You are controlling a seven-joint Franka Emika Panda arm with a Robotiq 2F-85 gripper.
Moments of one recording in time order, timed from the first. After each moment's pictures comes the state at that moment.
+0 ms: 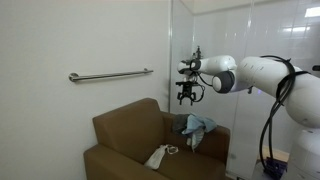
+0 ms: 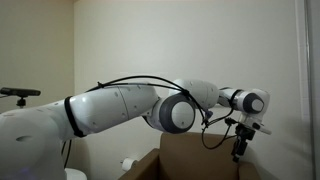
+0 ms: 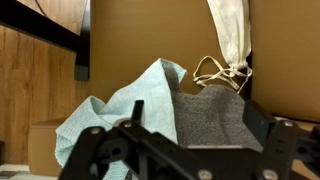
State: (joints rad) arm -0.55 1.29 -0.12 -0.43 0.31 1.36 0.87
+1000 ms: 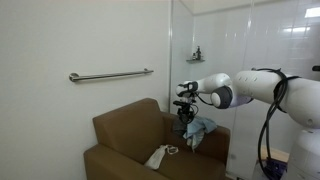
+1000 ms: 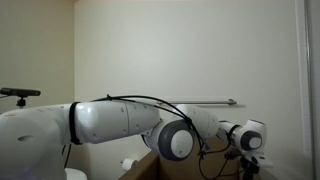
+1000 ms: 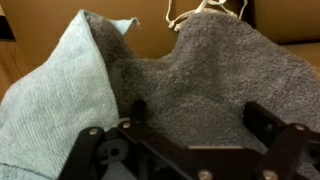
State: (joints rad) arm -0.53 1.51 -0.11 -0.44 0.22 1.80 1.14
